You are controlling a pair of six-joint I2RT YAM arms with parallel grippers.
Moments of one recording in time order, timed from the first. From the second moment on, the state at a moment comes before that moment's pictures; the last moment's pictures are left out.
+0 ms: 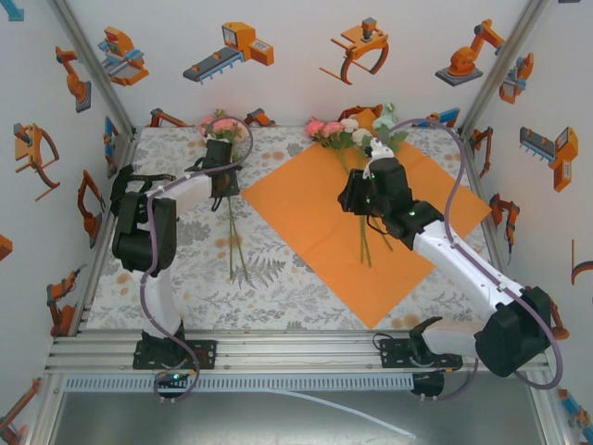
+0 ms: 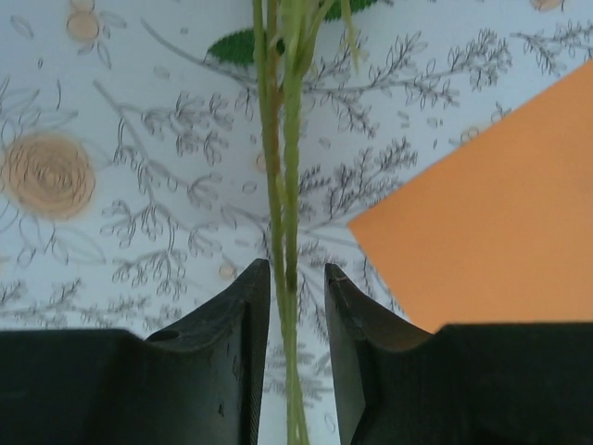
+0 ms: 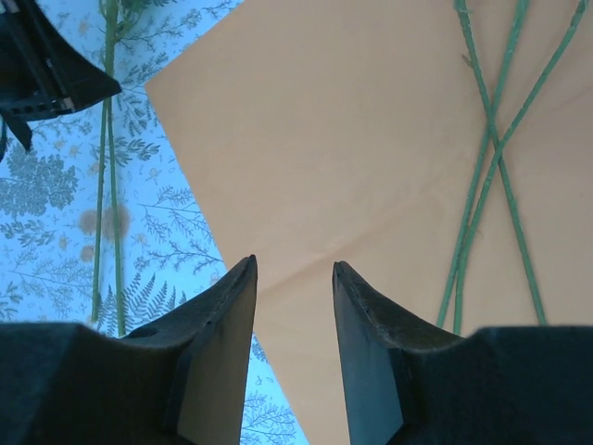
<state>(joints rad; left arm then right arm) -0.32 1.99 1.36 -0.23 -0.20 -0.31 0.51 1.25 1.03 -0.32 0.03 0.43</state>
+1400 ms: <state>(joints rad) -0.31 1.95 1.46 -0.29 -0.21 -0.25 0.51 1.25 1.03 -0.33 0.05 0.43</state>
